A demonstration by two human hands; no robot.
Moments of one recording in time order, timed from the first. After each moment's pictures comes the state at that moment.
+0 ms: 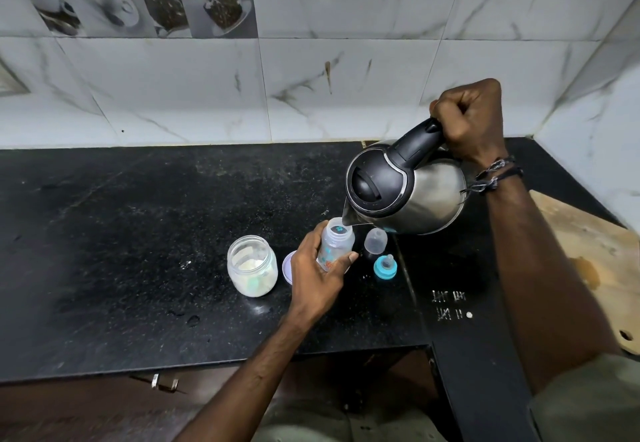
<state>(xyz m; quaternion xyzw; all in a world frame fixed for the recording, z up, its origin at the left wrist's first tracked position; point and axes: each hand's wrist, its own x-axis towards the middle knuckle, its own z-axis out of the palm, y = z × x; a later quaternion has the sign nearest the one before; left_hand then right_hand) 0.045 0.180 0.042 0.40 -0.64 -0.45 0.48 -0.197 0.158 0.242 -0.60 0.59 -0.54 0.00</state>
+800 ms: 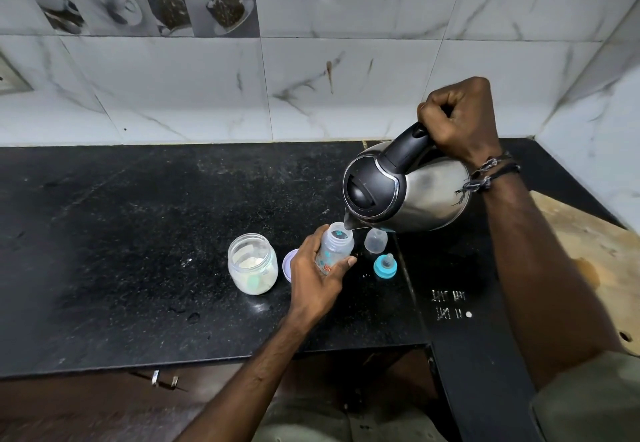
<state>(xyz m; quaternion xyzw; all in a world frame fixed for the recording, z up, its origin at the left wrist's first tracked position) 0.047 0.185 0.038 0.41 -0.64 -0.45 0.46 -0.191 0.156 0.244 -0.65 0.61 -0.46 -0.06</state>
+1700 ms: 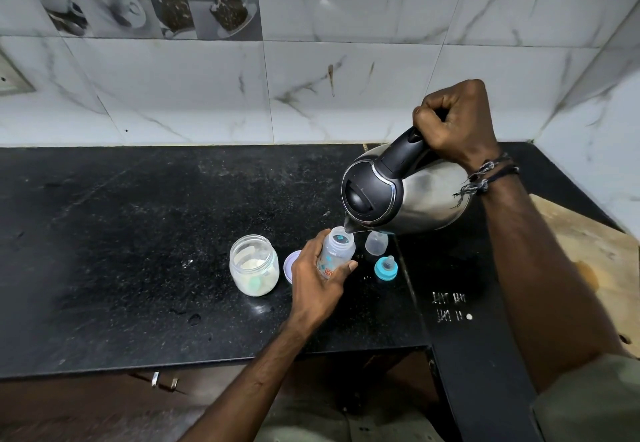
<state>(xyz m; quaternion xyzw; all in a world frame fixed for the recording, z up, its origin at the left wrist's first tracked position) 0.051 0.189 0.039 0.41 -0.65 -0.45 0.46 -0.178 0.159 0.250 -0.66 0.60 -0.44 -0.08</state>
